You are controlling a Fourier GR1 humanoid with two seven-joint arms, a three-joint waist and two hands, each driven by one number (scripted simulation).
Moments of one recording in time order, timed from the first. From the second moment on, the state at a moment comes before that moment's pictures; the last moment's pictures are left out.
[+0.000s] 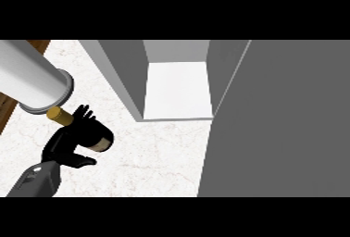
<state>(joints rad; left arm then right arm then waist) -0.41 0.32 0.22 -0.41 0.10 -0.58 -0.62 -0.66 -0.25 0.02 -2.48 -0.09 -0.18 1.04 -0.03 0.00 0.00</state>
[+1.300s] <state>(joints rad) -0.38 0.14 0.14 -0.59 0.02 -0.24 -0.88 -0.62 -0.27 0.00 -2.47 -0.10 -0.17 1.02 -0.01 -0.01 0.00</state>
